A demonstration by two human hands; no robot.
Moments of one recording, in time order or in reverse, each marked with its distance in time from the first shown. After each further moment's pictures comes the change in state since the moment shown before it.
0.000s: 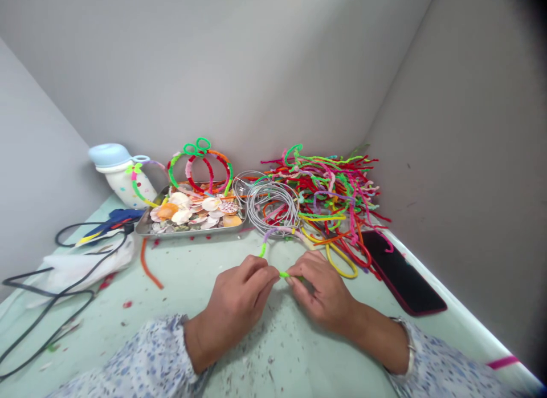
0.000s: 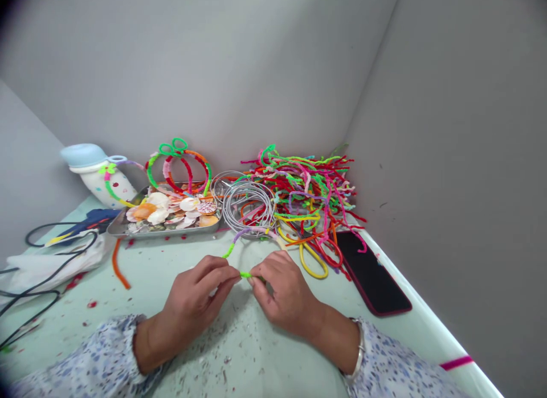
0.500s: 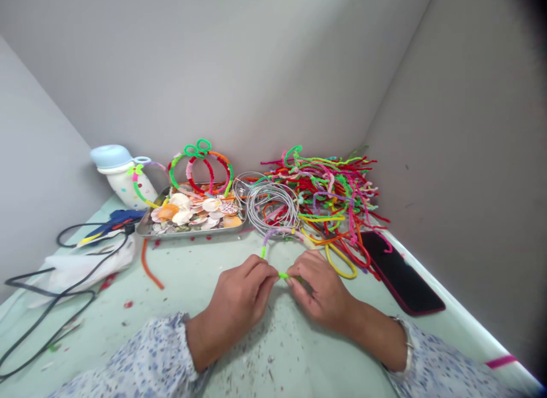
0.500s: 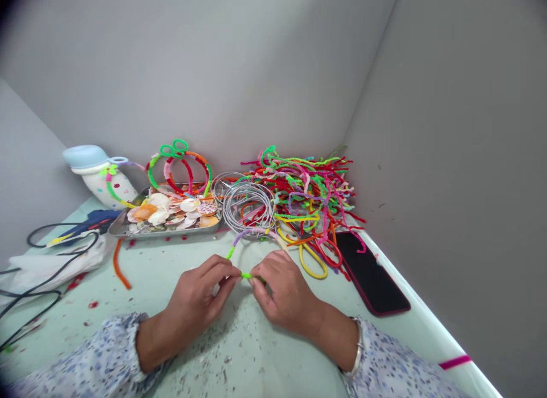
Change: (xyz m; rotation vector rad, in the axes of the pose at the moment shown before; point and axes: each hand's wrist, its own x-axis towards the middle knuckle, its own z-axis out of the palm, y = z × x) left_hand 0.002 0.000 0.002 -0.072 -0.071 -0.062; right_hand 0.001 0.002 0.000 -0.027 -0.036 -0.046
